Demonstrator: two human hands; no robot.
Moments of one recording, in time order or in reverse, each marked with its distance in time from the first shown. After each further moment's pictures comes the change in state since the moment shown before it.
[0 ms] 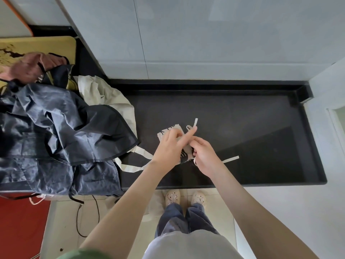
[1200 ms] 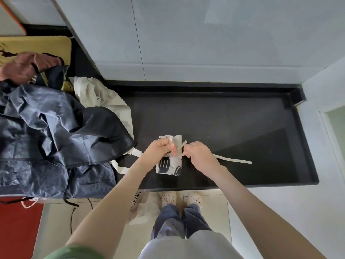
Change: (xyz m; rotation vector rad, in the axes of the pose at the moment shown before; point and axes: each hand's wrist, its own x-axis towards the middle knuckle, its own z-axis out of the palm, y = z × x) left_hand -0.003 -0.022 -0.021 -1.071 -0.298 -0.645; right_hand 0.016 -0.011 -0.006 -1.601 -0.128 -0.318
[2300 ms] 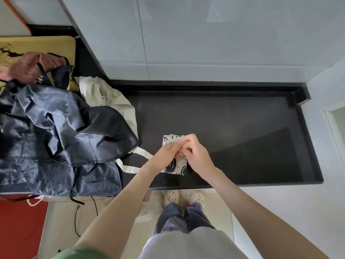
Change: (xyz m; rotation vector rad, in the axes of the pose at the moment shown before) left_hand -0.008 0.006 0.018 0.044 -0.004 -0.094; right_hand -0.012 -0.014 0.023 0.683 0.321 0.009
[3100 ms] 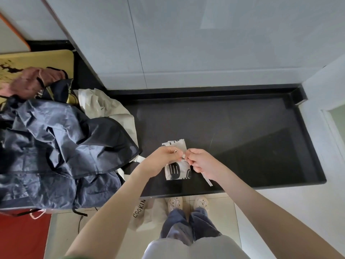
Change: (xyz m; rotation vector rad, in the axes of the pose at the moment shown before) left_hand 0.003 0.013 -0.022 -0.110 -0.197 0.016; right_hand 0.012 -0.001 -0.020 0.619 -0.276 0.532
